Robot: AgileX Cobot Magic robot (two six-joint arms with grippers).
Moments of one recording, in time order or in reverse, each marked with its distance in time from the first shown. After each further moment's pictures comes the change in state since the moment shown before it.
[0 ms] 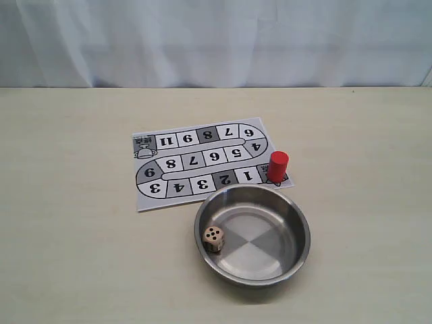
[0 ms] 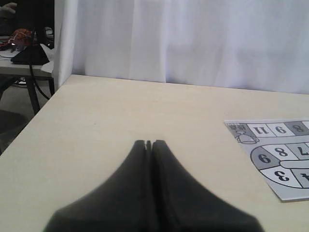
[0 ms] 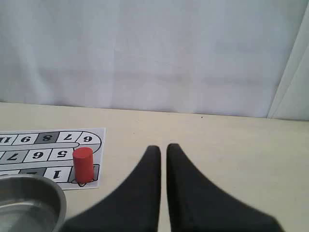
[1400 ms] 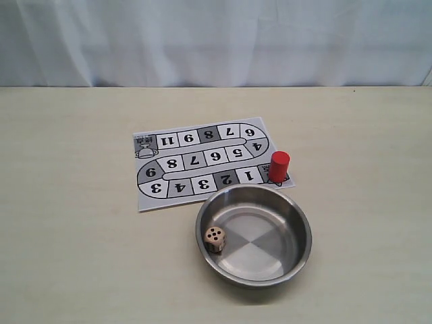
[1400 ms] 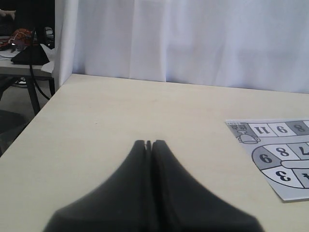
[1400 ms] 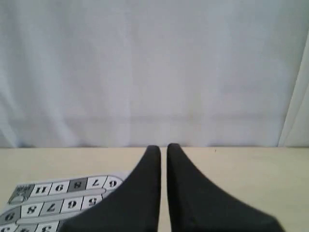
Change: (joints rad) left arm 0.000 0.000 0.000 0.000 0.000 0.000; right arm 0.000 0.154 -0.465 0.000 0.297 0.105
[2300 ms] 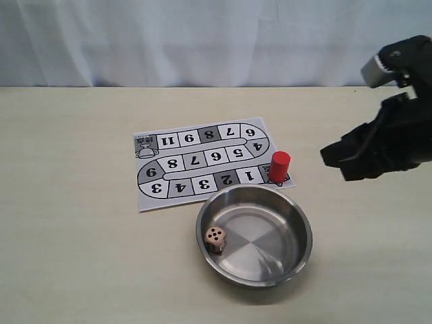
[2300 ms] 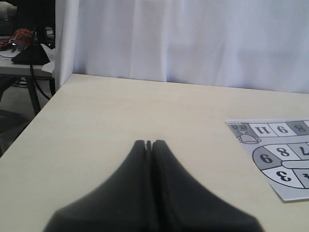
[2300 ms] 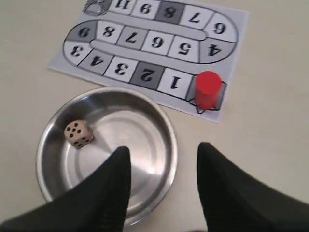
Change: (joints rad) left arm 0.000 0.000 0.000 0.000 0.000 0.000; right arm 0.112 1.063 -0.363 0.499 0.237 -0.747
